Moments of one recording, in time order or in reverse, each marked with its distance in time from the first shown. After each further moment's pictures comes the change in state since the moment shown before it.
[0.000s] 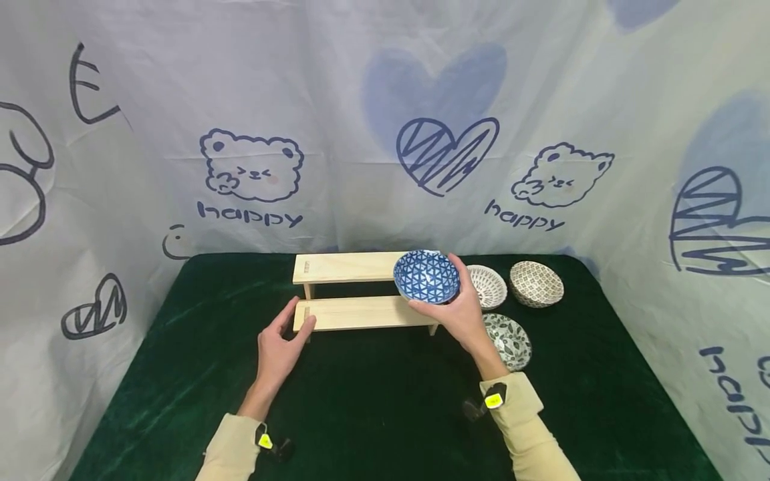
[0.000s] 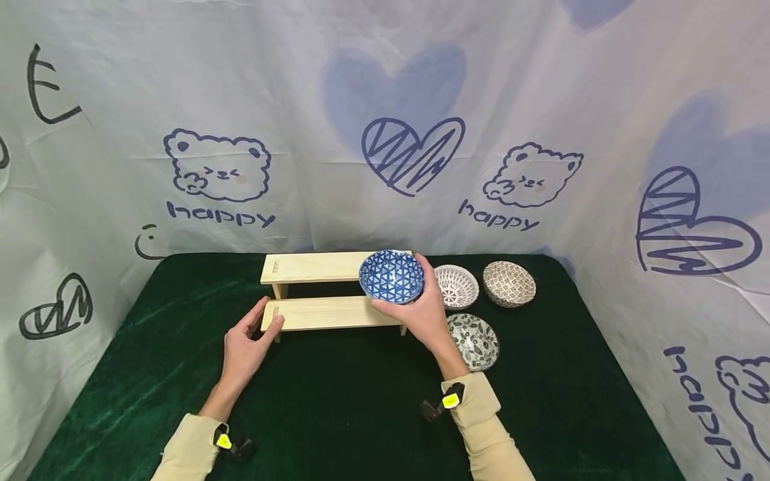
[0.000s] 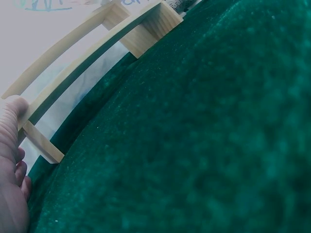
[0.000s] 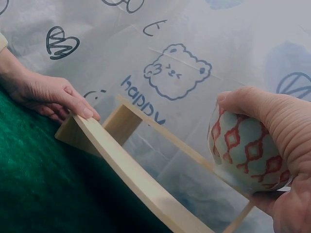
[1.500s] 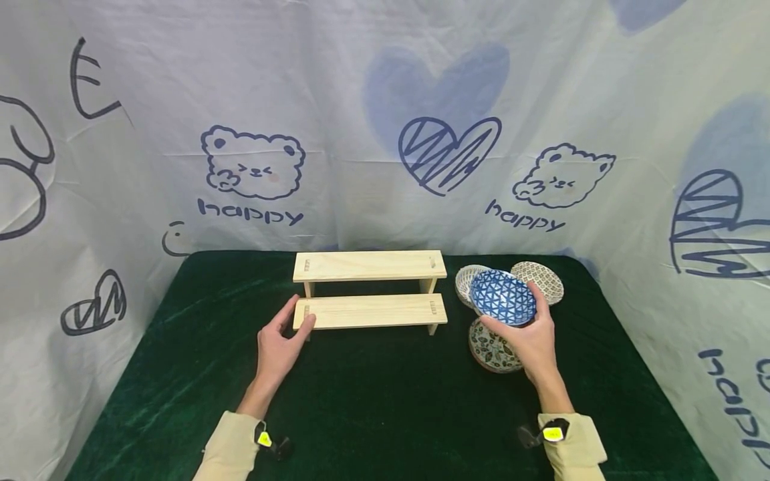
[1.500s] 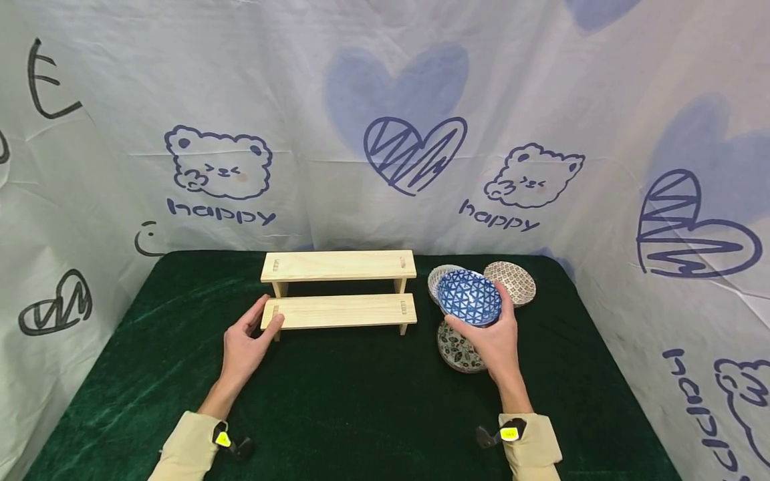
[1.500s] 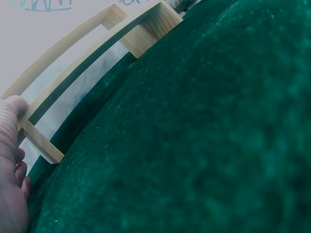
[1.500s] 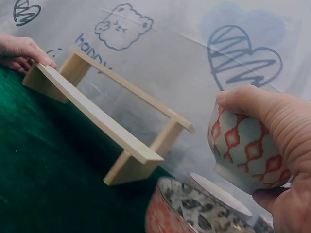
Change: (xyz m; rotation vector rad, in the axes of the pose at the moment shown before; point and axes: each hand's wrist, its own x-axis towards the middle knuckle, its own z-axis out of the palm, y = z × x) left_hand -0.001 0.001 -0.001 0.003 -0.012 0.007; right_hand -0.044 0.040 -0.097 -0.093 0.218 0.197
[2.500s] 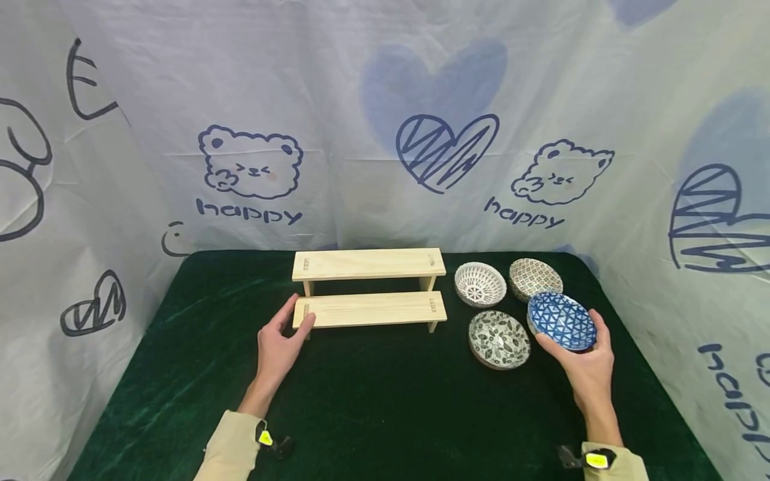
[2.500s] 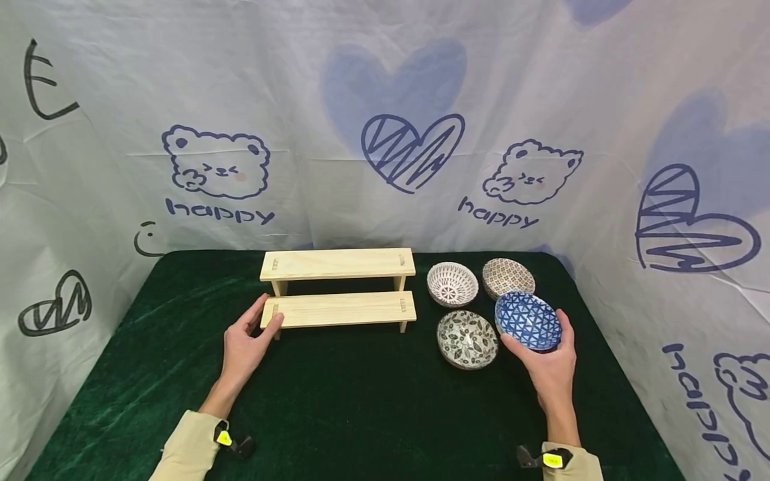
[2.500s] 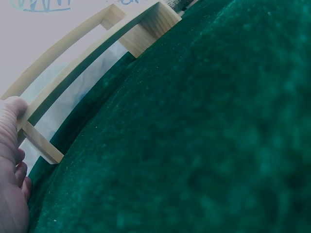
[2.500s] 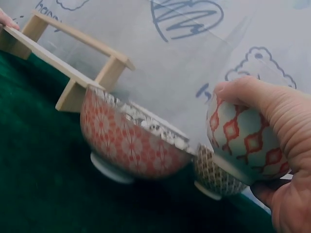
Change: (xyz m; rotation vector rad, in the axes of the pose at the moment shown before) left_hand -0.001 0.003 0.000 0.003 -0.002 -0.002; right_hand -0.017 0.049 -0.069 -0.012 0.229 0.180
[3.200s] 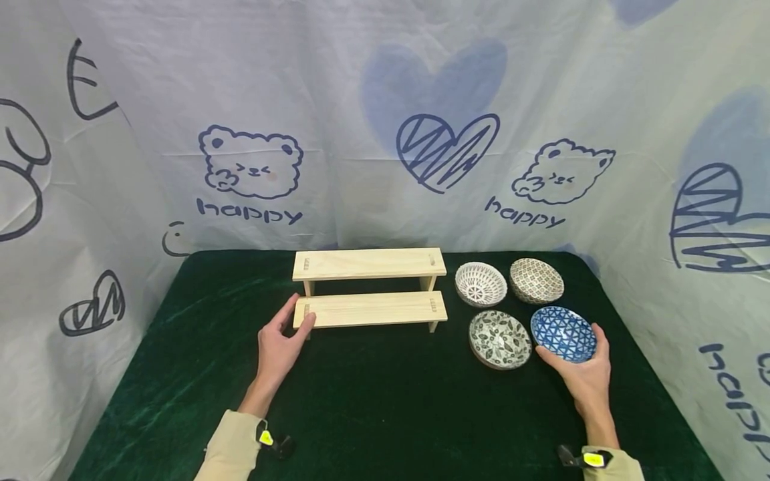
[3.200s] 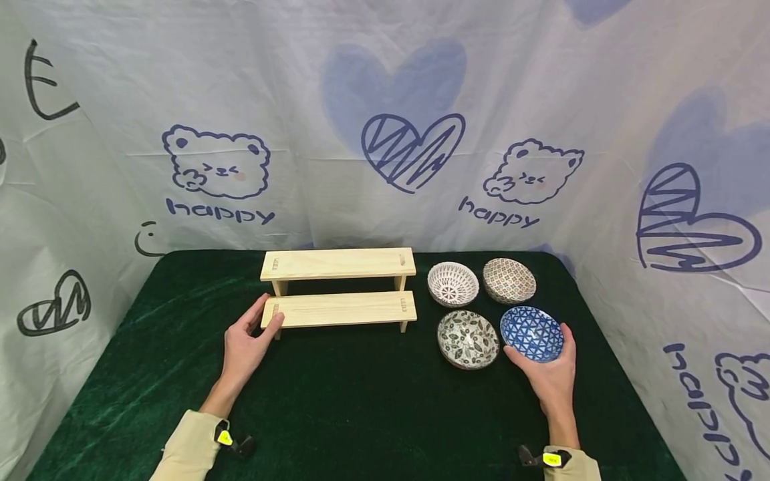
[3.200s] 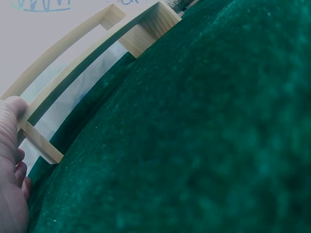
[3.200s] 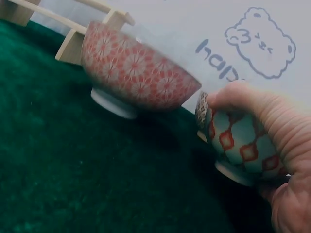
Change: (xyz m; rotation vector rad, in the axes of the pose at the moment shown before) left_hand 0.002 -0.003 0.000 0.006 0.001 0.008; right_hand 0.012 0.043 -0.003 -0.122 -0.002 0.038
